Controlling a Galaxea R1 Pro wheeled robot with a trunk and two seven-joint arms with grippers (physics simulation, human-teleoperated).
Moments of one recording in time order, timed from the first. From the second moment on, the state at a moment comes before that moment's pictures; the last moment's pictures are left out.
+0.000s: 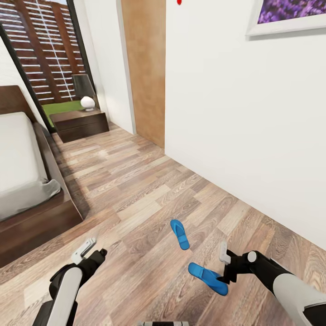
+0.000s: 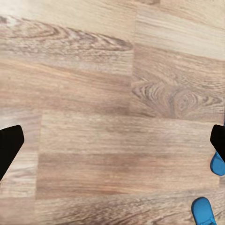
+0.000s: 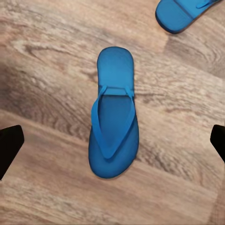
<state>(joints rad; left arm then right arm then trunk) -0.19 -0.12 0.14 -1.59 0.83 0.64 0.77 -0.76 -0.22 0.24 -0.27 0.65 -0.18 0.70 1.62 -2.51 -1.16</state>
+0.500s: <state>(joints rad) -0.18 -0.11 0.14 -1.59 0.83 0.62 0.77 -0.76 -0.22 0.24 -0.27 0.65 -0.18 0.70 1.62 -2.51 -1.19</state>
